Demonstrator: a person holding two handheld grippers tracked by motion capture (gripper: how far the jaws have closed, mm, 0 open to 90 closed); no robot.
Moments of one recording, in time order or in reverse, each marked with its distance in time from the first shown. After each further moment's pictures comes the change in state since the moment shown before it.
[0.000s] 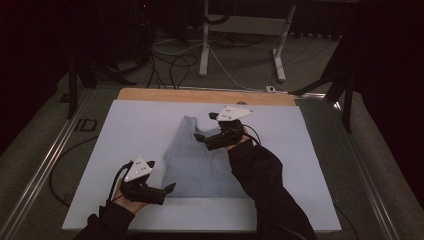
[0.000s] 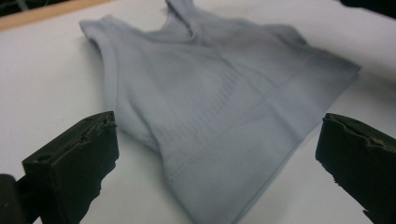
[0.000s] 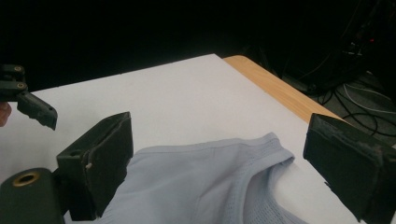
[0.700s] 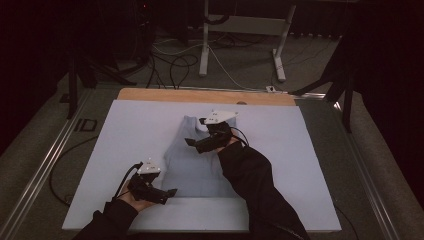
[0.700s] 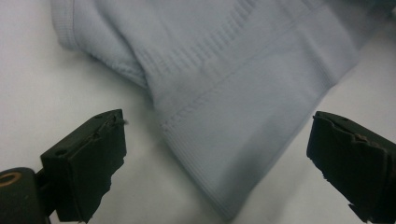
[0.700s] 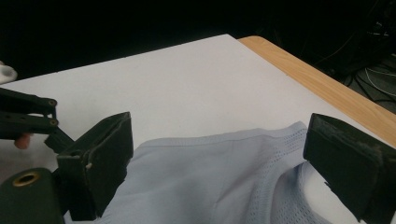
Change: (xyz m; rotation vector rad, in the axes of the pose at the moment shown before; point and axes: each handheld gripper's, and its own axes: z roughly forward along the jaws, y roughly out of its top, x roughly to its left) left arm 0.017 -0.022 0.040 0.231 -0.101 -0.083; right arm 0.006 -0.013 0.034 0.056 0.039 0.017
